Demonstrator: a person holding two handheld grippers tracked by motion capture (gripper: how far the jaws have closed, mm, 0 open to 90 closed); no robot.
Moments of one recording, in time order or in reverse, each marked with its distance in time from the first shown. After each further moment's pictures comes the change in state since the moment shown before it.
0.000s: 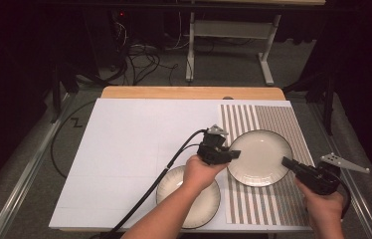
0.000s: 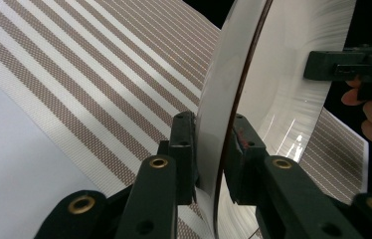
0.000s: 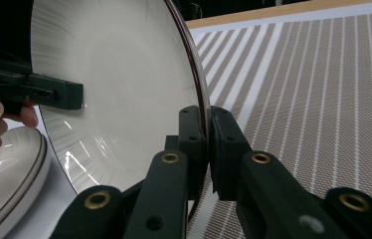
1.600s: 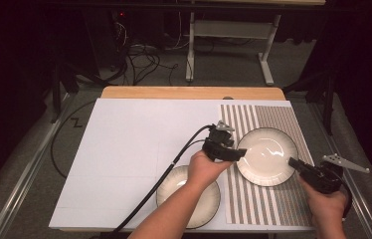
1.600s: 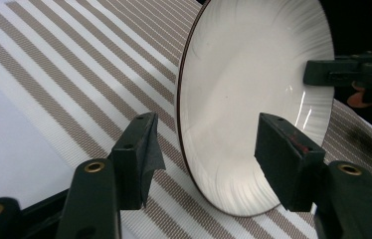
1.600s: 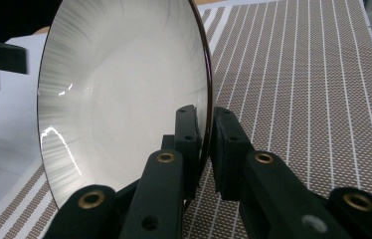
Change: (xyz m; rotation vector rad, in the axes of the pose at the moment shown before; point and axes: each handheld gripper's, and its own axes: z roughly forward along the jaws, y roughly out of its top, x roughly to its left) left arm 0.001 0.009 -0.003 -0.001 0.067 0.050; right arm -0.028 -0.009 0.008 0.028 -0.124 0.013
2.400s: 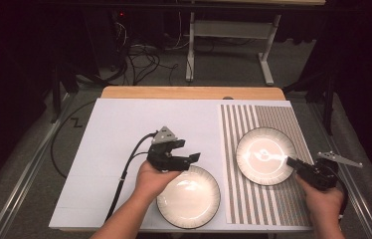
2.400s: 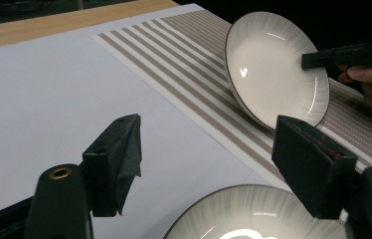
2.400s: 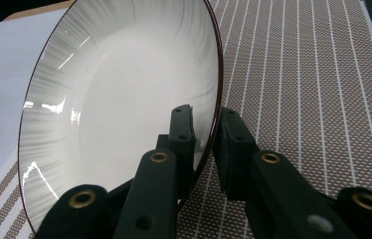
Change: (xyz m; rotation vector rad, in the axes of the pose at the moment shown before) left arm 0.042 -0.062 -0.128 -0.134 0.103 0.034; right arm -0.004 0.002 0.013 0.067 -0.054 0.030
